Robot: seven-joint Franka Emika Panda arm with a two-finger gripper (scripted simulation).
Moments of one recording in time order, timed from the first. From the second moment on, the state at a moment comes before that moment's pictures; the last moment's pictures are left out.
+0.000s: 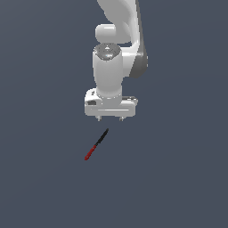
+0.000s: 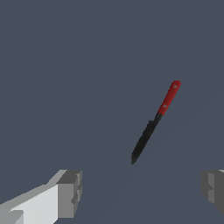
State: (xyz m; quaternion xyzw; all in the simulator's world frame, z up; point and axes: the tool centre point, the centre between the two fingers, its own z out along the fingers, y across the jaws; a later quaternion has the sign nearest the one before) arm 0.001 -0.014 0.191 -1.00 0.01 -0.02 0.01
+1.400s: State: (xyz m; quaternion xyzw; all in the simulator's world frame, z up) arm 0.020 -0.024 0.152 -1.00 0.10 -0.01 0.01
